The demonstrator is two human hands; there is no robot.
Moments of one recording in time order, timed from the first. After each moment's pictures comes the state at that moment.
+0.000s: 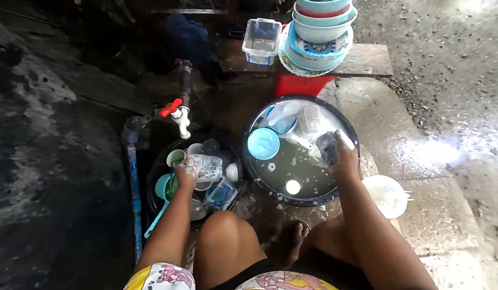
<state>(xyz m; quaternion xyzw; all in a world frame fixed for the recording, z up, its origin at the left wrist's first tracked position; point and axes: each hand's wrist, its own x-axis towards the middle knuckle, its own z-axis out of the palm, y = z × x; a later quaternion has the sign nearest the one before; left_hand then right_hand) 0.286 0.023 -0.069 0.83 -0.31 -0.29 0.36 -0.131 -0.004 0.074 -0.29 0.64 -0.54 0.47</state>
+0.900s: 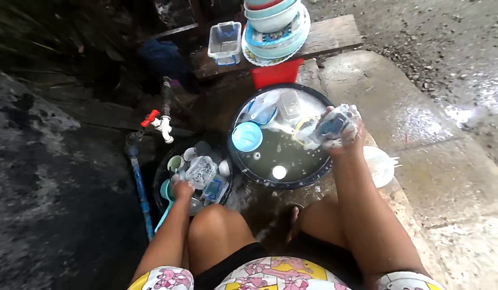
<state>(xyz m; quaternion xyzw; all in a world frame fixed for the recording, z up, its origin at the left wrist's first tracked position) 0.239 0.080 -0.018 0.88 -0.41 -0.22 0.04 -0.213 0.019 0.099 -0.05 0.37 -0.72 0.58</state>
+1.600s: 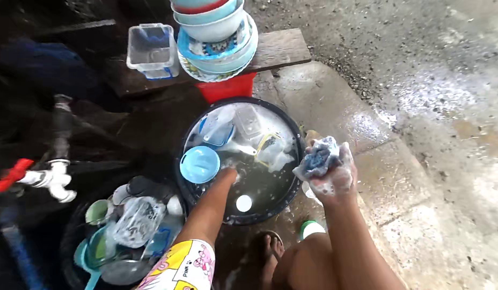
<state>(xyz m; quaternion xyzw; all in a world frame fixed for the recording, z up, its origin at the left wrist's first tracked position) -0.031 -0.088 -0.117 0.59 -0.68 -0.35 -0.27 -0.259 0.023 0.089 0.01 0.42 -0.74 0.53</state>
